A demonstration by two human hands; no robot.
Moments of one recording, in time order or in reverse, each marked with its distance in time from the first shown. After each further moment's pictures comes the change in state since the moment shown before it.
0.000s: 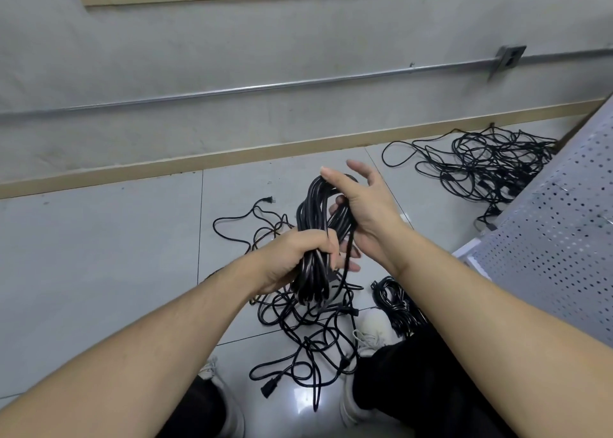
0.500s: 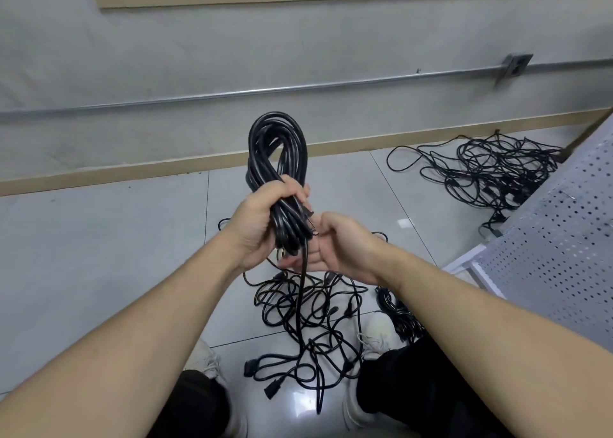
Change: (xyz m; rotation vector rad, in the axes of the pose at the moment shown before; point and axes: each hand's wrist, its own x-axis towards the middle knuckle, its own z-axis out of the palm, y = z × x) left_hand -0.016 0.033 -0.033 -0.307 0.277 0.333; right_hand -0.006 0.037 0.004 -0.355 -0.627 0.371
